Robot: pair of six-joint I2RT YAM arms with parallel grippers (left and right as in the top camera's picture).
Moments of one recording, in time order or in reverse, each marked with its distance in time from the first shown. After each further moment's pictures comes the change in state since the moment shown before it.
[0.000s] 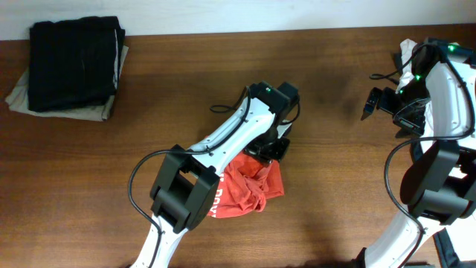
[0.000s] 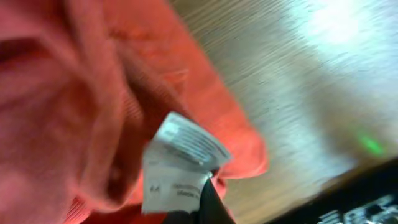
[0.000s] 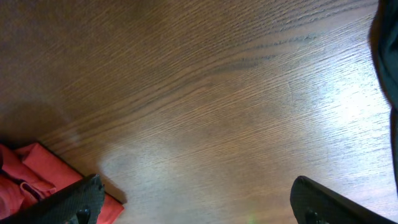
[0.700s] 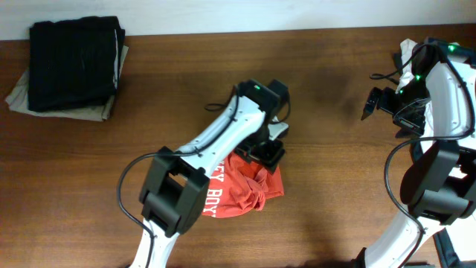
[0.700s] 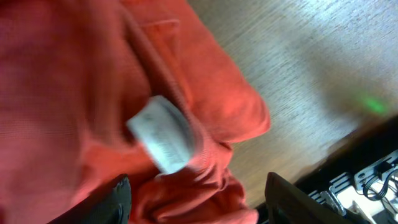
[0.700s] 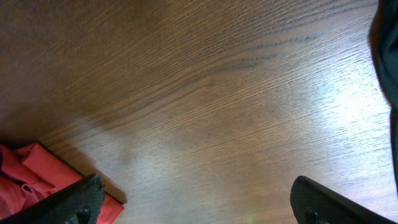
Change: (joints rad) left arm 0.029 -0.072 -0.075 -0.026 0.031 0.137; right arm 0.000 0.000 0.000 0.000 0.000 0.000
